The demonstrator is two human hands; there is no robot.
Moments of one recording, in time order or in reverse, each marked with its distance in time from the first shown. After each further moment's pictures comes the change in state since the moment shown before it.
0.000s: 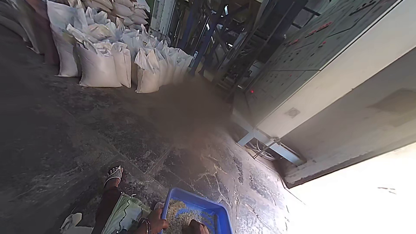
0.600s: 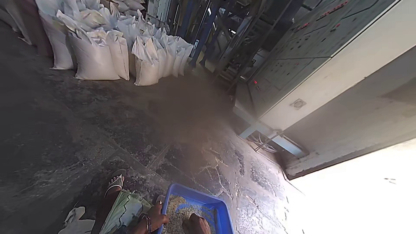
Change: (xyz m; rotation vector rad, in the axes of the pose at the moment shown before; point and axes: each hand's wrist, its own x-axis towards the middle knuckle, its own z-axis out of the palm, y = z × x) left_hand 0.008 -0.003 -0.001 -0.012 -0.005 -0.027; right_hand 0.006 -0.004 -0.006 -0.003 -0.092 0.031
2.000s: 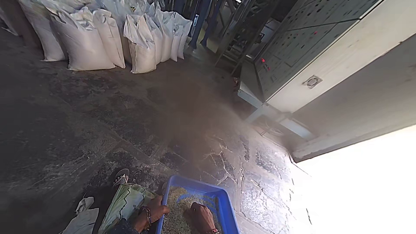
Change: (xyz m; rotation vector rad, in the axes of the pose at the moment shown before) left_hand 0.005 -0.003 0.000 -0.018 0.008 -0.082; right_hand 0.013 0.004 -0.003 0.009 -0.062 -0.044
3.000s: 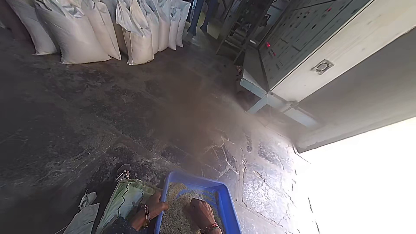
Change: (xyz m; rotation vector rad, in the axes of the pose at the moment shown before) left_hand 0.004 0.001 -0.001 -0.022 -0.014 -0.045; right_hand 0.003 -0.002 -0.006 -0.014 -0.076 -0.011
